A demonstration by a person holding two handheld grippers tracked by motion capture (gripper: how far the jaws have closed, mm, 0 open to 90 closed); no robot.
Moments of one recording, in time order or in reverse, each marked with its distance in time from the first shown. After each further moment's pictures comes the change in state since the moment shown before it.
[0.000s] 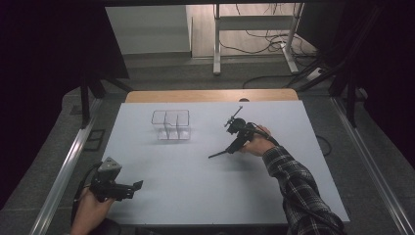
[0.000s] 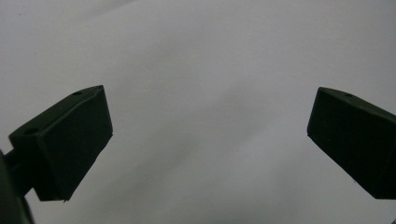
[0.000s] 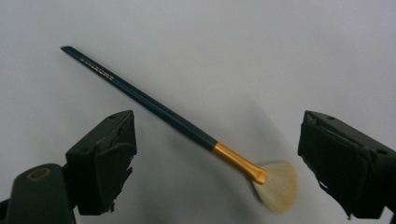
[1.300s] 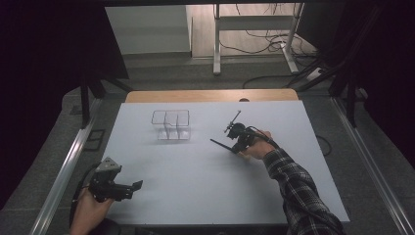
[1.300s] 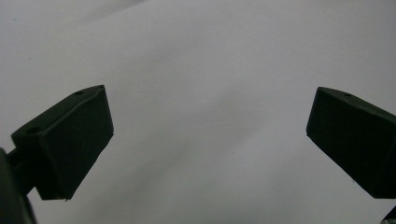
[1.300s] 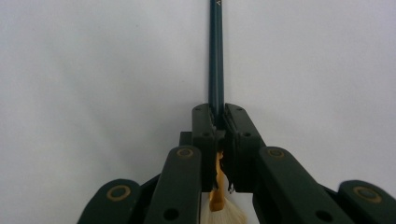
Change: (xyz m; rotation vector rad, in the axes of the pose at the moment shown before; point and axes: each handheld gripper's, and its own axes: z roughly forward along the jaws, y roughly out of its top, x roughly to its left) left arm 0.001 -0.001 -0.002 -0.025 -0.030 0.002; right arm 0.004 -0.008 0.007 0.061 0.079 -0.044
